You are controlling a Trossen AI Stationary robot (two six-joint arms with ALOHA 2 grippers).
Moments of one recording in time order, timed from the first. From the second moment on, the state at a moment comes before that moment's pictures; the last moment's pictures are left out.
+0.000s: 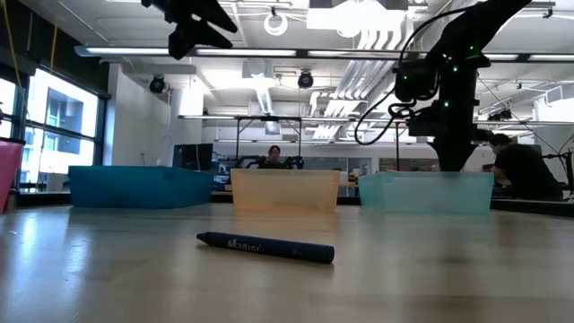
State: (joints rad) left arm 0.34 1.09 1.00 -0.43 0.02 -0.36; right arm -0.68 1.37 0.82 -0.85 0.09 0.35
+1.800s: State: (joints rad) left arm -0.03 1.36 1.28 -0.37 0.08 -0.01; right arm -0.29 1.01 0.93 -0.90 0.08 0.88
